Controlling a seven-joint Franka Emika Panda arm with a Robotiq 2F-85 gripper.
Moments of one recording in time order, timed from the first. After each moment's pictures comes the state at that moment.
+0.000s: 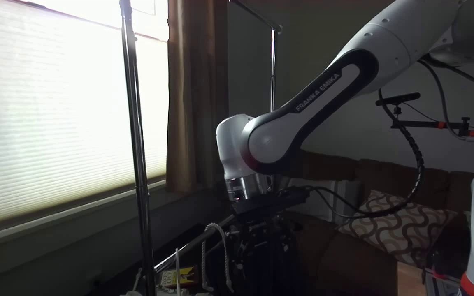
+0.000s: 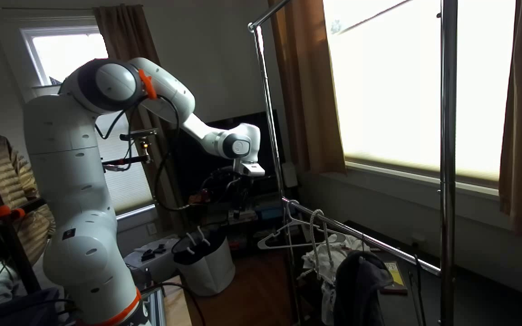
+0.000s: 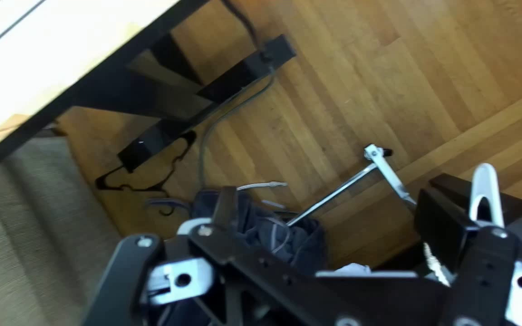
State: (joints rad) arm 0.06 0.10 0.37 -2.24 0.13 2.07 0.95
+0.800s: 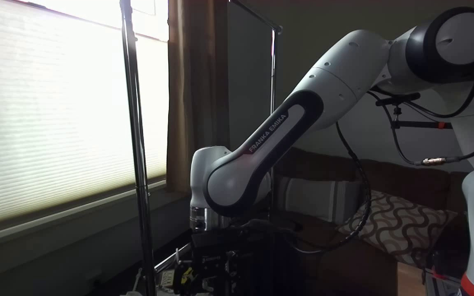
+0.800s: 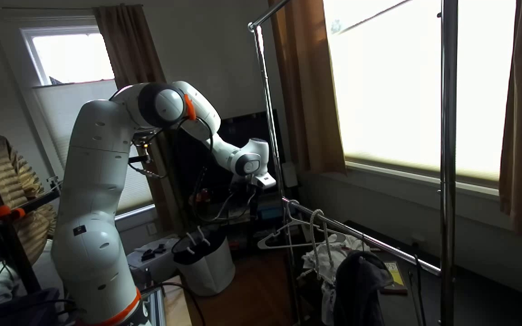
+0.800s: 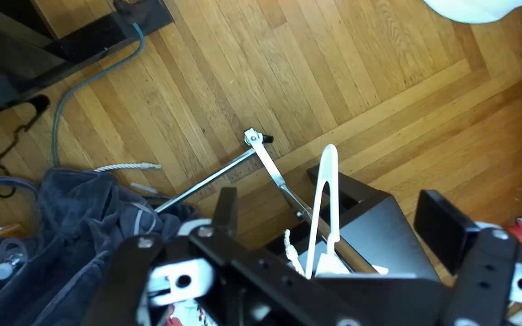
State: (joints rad) arm 0.22 0.39 0.27 -2.05 0.22 2.39 0.78
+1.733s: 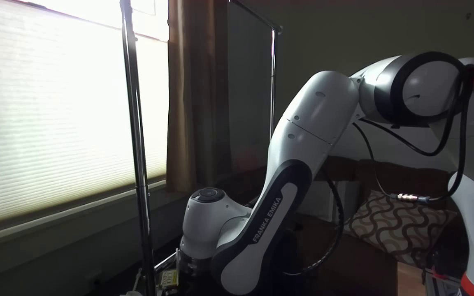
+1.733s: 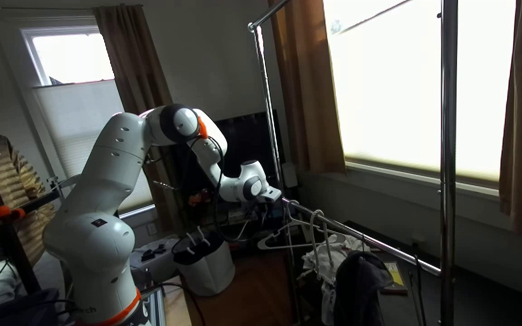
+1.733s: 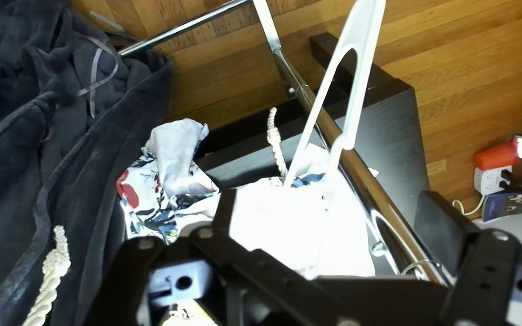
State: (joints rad) arm 0.55 0.63 -0.06 -1.99 -0.08 2.84 0.90
